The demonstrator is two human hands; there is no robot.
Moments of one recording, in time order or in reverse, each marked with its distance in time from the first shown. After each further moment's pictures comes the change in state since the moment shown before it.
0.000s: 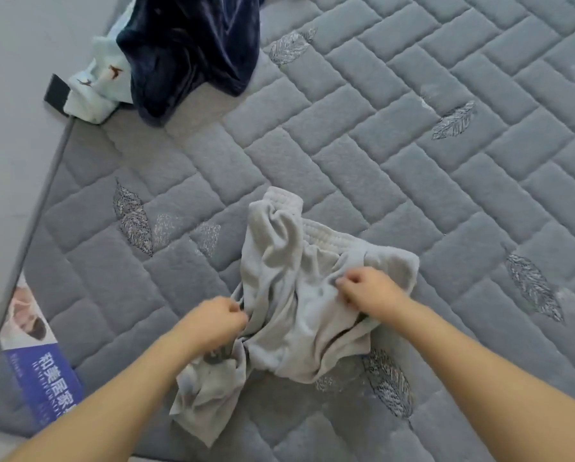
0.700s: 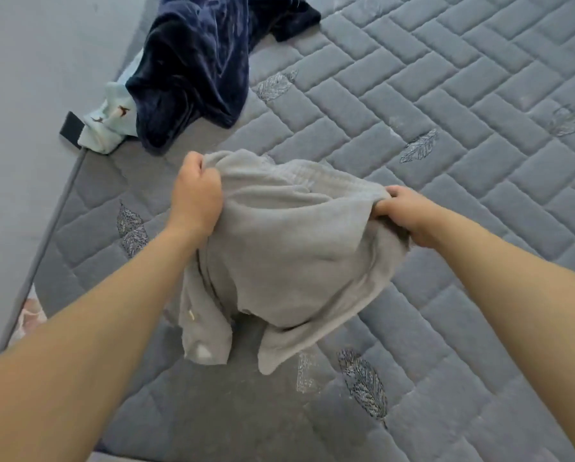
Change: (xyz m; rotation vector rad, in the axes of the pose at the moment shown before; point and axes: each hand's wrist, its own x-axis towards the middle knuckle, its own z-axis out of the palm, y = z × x) left_hand -0.008 0.112 -0.138 -0.696 0.910 0.331; right_hand -0.021 0.013 -0.150 0.728 0.277 0.055
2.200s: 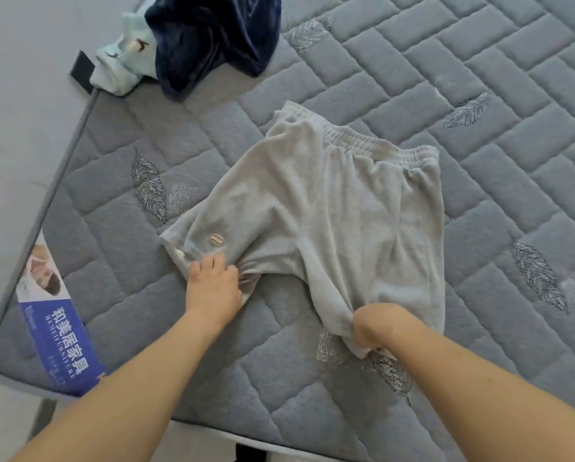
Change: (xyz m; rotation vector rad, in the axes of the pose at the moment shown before) left_hand -0.139 -0.189 -0.002 1.326 -0.450 0.251; right_hand -0.049 0.148 0.159 -1.526 -0.619 0.260
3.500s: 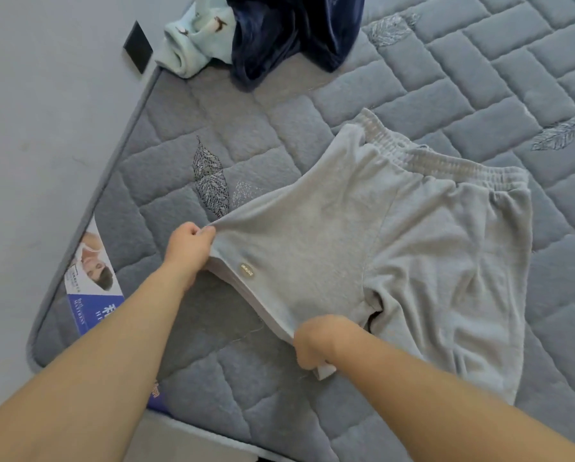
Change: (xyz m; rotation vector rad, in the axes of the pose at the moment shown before) left_hand 0.064 -0.170 0.043 -1.326 0.058 -0.770; right_hand 0.014 -0.191 -0.077 -0.142 -0.122 -0.345
